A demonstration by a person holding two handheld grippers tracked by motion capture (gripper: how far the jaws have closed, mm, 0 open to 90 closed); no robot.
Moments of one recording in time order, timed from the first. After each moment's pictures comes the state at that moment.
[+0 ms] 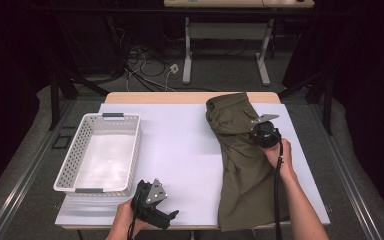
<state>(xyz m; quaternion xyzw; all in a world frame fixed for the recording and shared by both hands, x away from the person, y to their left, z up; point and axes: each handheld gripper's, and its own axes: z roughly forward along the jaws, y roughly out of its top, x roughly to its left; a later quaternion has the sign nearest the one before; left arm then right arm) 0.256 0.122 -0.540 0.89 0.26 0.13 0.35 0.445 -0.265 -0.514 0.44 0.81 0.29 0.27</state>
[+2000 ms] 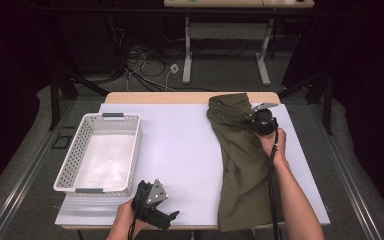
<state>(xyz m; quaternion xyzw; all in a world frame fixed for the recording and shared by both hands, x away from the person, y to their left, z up) 0.255 0.121 -0.541 0.89 0.26 0.13 0.35 0.485 -0.262 -0.506 0.49 0.76 0.31 0.29</state>
